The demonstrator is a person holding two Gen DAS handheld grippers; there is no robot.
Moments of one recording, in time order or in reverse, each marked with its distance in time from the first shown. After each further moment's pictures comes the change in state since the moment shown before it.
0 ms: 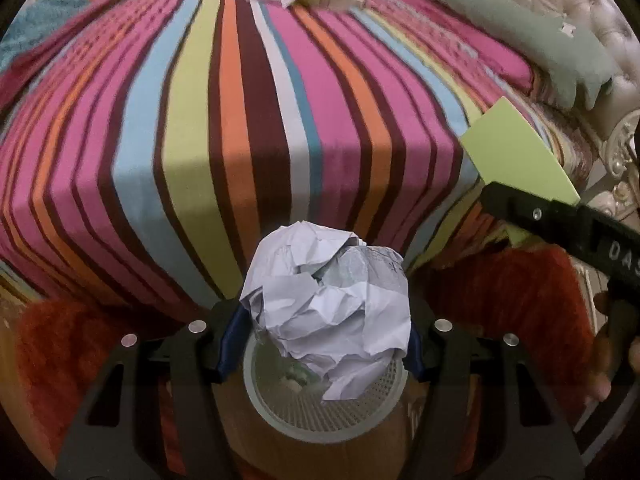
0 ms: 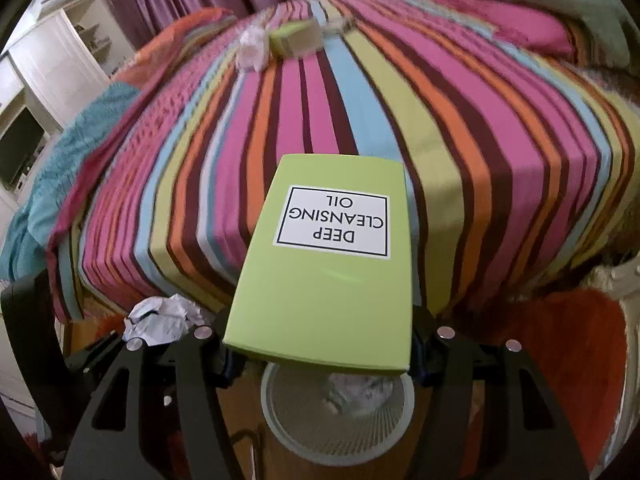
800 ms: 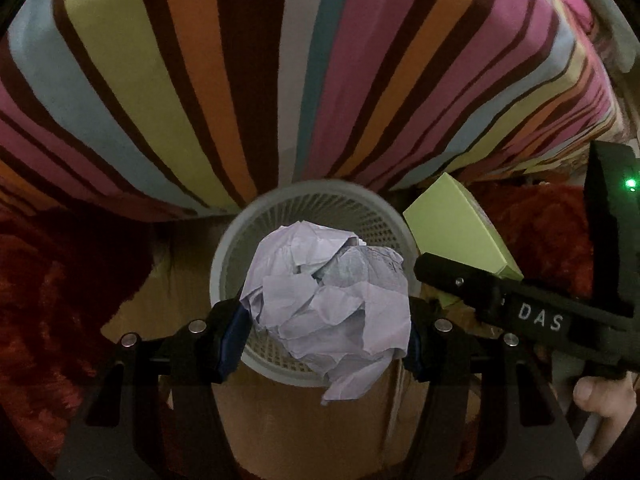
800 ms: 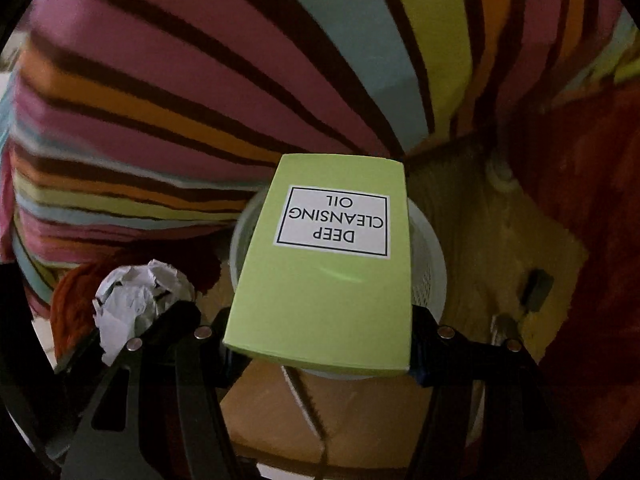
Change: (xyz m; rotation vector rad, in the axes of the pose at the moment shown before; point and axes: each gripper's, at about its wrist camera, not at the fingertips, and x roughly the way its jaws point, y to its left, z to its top) left arm 0.099 0.008 -0.042 -0.104 0.389 -0.011; right arm 0.133 -0.056 -0.069 0.302 0.556 0.015
